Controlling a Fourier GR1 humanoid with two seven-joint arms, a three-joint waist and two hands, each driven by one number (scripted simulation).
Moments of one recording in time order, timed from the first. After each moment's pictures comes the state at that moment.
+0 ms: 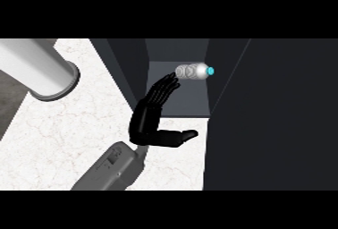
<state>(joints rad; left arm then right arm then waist) -0.47 0.07 -0.55 -1.19 0.61 0.27 -0.55 0.94 -0.13 0.15 -2.43 -0.17 0.45 -0.23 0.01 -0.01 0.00</state>
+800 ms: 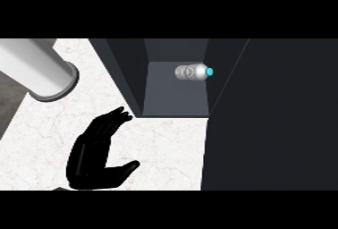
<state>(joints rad) -0.05 0.35 -0.51 -1.65 0.66 0.23 -0.50 0.99 -0.31 0.31 -2.50 -0.03 0.65 -0.29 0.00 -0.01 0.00</state>
